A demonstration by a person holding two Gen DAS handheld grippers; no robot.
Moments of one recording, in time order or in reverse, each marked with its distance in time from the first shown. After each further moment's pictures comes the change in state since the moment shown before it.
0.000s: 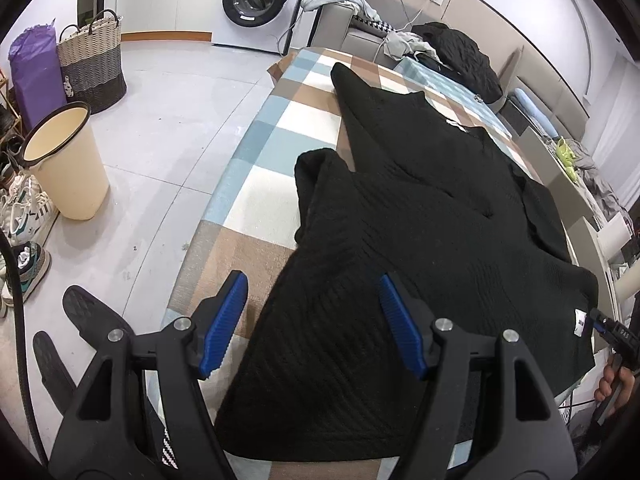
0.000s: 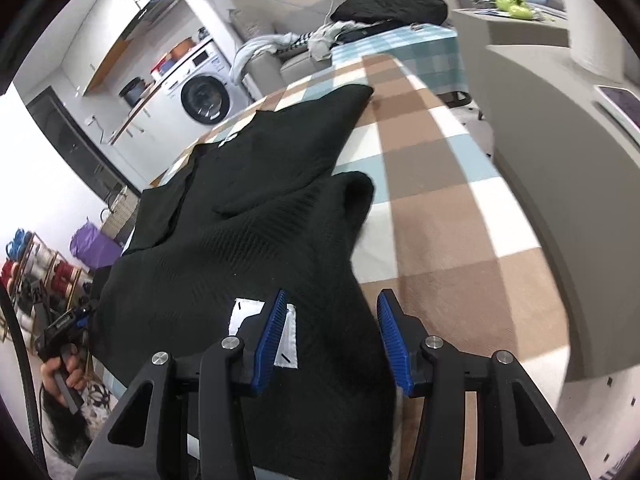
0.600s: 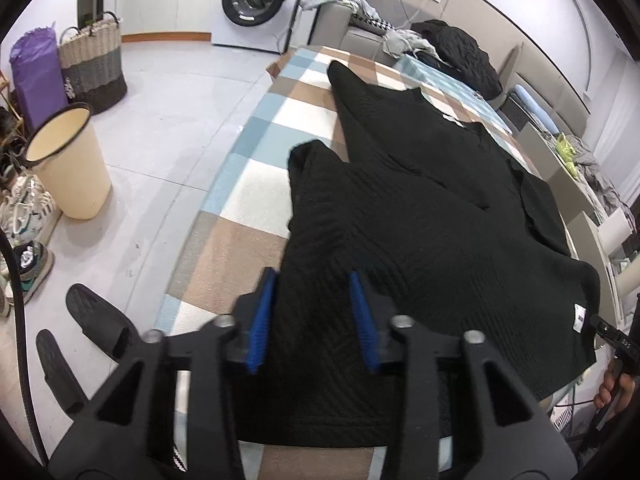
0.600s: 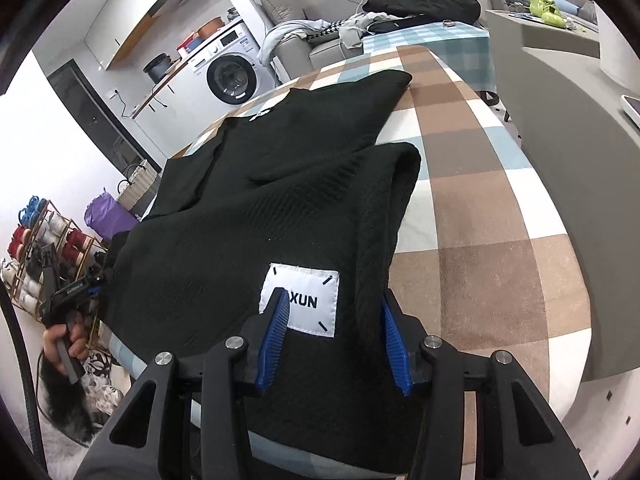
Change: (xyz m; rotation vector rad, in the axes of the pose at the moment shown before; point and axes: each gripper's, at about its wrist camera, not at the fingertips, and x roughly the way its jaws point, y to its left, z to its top) left arm -0.010 -0.006 -0.005 0.013 -0.006 0.016; right arm -0.006 0.017 -0.020 -0.077 0.022 0.065
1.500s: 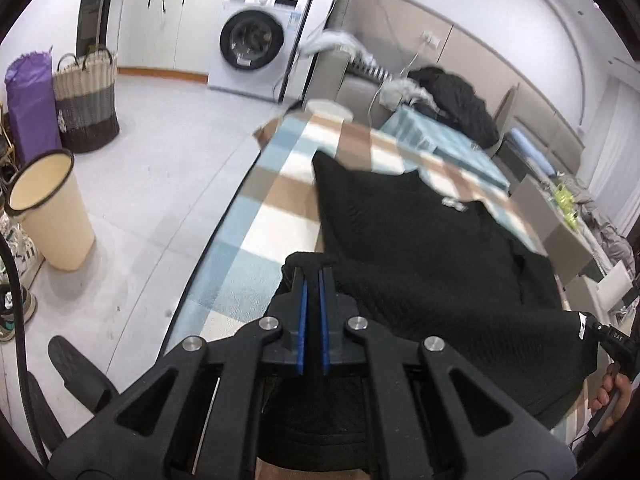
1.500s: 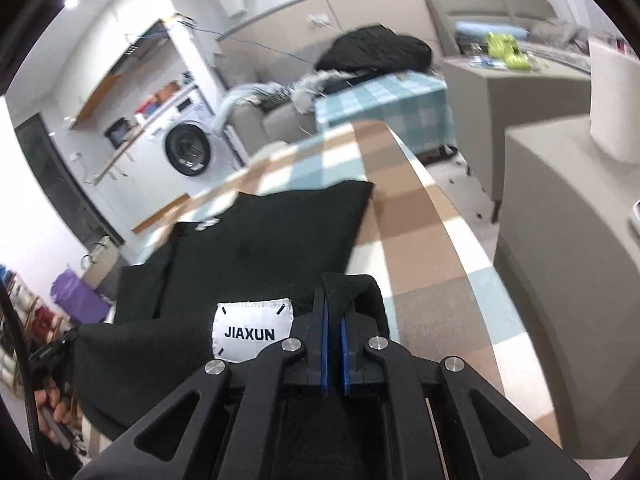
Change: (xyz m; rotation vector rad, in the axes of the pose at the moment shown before) left arm 0.036 -0.017 0.099 -0.031 -0.137 -0.030; right arm 0.030 -0.022 0.114 0.125 -0.197 -0.148
